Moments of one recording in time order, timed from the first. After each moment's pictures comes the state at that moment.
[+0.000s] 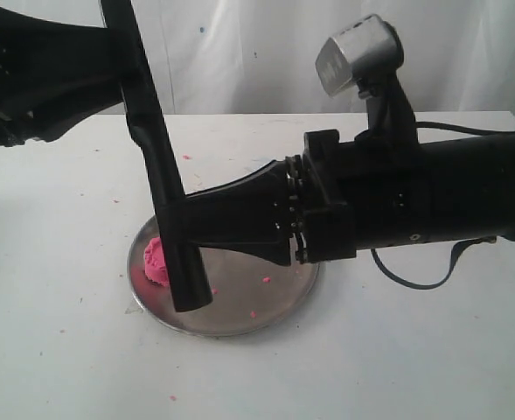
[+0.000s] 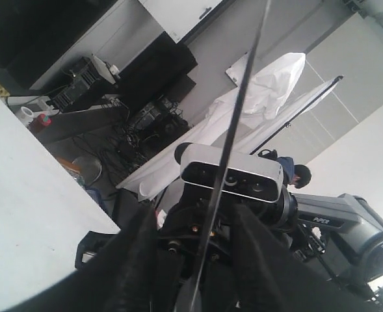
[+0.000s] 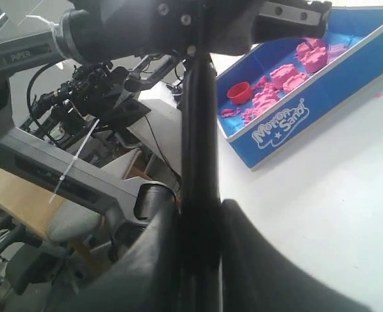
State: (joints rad) left arm -0.02 1.18 -0.76 -1.79 1.31 1.17; right arm 0.46 1.39 -0.78 1.71 1.21 -1.53
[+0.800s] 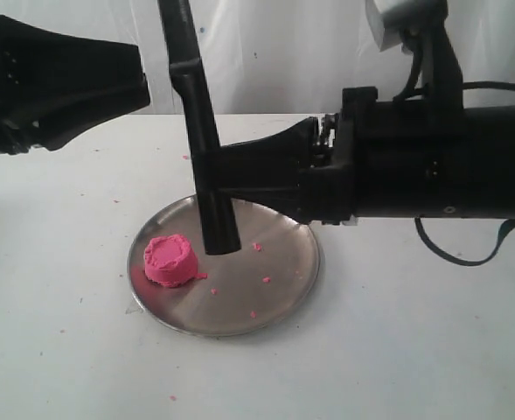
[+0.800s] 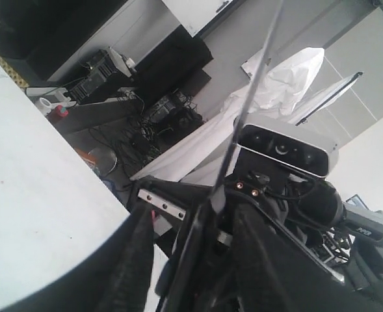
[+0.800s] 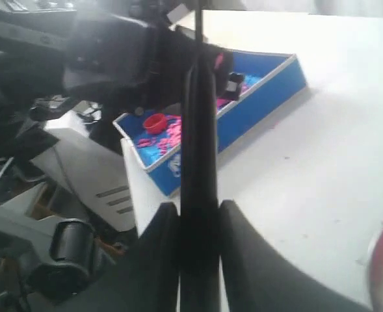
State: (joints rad) left arm -0.02 1.18 -0.76 -1.75 1.27 1.15; right arm 0.46 1.21 -0.78 1.65 0.91 -1.41
